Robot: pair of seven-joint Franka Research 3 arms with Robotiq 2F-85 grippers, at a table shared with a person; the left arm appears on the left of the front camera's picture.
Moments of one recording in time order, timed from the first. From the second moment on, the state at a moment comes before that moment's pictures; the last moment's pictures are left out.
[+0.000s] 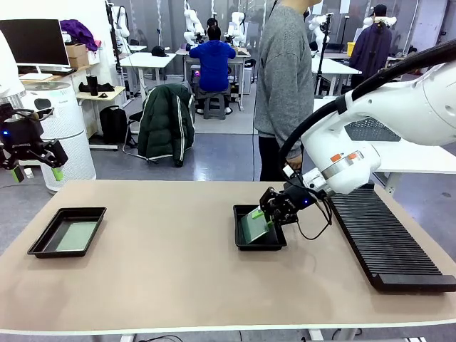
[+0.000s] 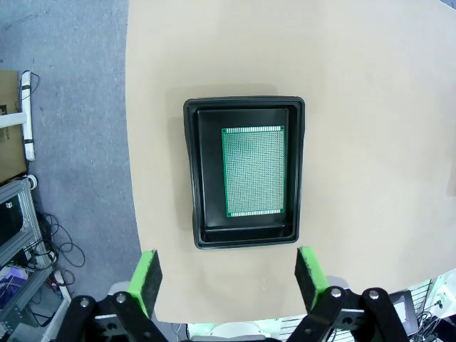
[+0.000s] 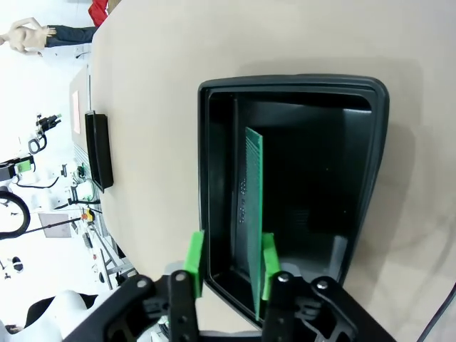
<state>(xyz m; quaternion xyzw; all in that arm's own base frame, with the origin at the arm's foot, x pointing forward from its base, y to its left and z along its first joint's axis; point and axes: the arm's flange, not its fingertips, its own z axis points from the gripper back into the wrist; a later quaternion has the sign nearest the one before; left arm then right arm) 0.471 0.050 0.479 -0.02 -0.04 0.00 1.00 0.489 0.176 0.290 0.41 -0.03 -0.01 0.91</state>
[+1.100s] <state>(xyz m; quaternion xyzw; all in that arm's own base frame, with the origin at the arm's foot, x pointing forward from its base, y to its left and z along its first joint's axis) 0.471 0.050 0.479 -0.02 -0.04 0.00 1.00 0.487 0.212 0.334 0.28 0.00 0.02 0.96</state>
